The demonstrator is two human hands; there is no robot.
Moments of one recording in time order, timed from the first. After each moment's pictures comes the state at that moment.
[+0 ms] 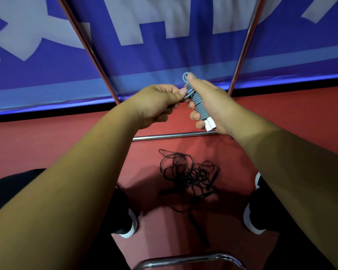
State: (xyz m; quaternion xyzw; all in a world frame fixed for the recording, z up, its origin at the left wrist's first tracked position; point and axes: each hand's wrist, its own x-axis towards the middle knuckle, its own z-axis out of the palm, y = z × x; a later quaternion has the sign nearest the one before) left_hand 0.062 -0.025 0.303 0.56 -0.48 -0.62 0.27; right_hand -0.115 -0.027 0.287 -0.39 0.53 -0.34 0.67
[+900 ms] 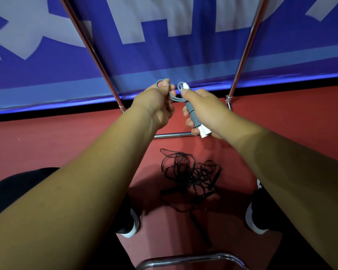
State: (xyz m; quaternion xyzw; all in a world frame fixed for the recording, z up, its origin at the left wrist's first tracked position) left_hand 0.046 -0.035 0.288 0.58 -0.15 -0.63 0.49; right_hand -0.094 -0.016 0.279 -0.44 0.55 -0.32 0.63
